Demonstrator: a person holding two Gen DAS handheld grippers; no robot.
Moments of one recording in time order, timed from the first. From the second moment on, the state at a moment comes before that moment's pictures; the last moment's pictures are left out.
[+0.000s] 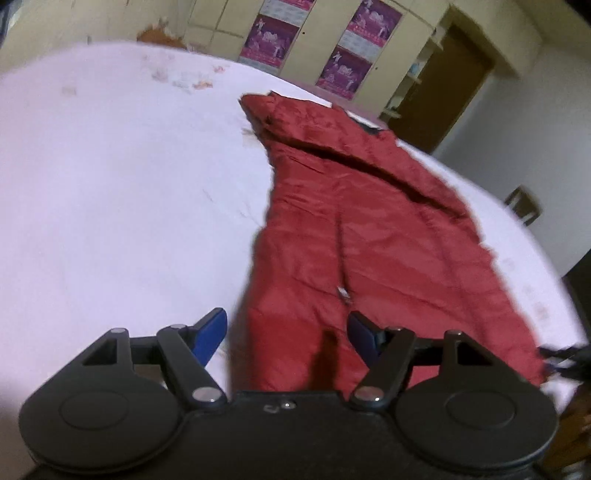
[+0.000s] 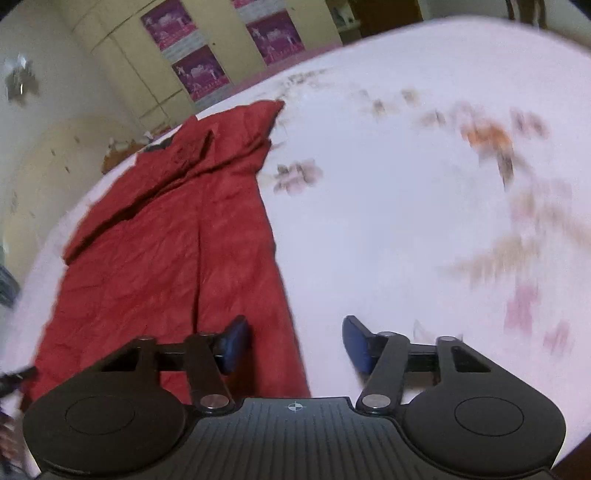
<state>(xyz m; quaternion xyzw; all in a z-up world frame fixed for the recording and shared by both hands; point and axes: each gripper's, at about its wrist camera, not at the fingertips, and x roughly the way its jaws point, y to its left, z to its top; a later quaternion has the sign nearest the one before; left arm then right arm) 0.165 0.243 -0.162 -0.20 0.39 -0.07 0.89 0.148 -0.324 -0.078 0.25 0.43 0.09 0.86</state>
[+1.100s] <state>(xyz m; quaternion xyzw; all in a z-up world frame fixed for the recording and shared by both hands) 0.325 0.261 -0.091 -0.38 0.24 -0.19 0.87 0.308 -0.333 0.010 0.43 0.31 0.28 0.80</state>
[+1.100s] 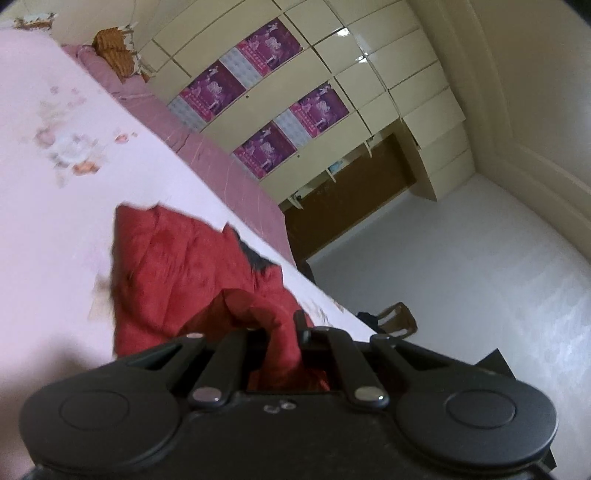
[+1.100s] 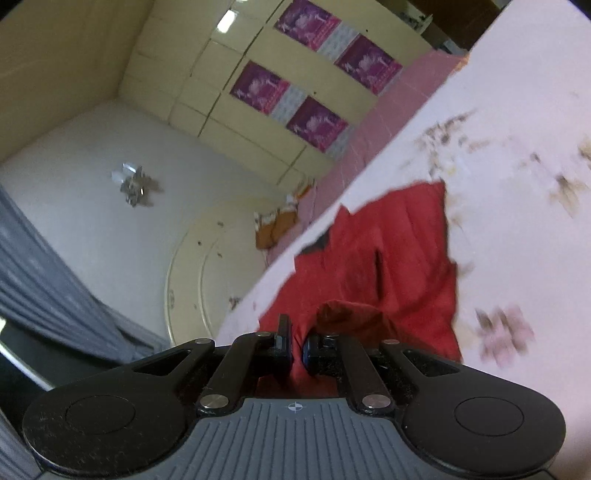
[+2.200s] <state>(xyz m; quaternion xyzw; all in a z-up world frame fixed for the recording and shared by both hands) 0.580 0.299 -0.181 -0.52 0.35 -0.13 0.77 0.589 -0.305 -0.079 0.47 0.42 0.15 0.76</state>
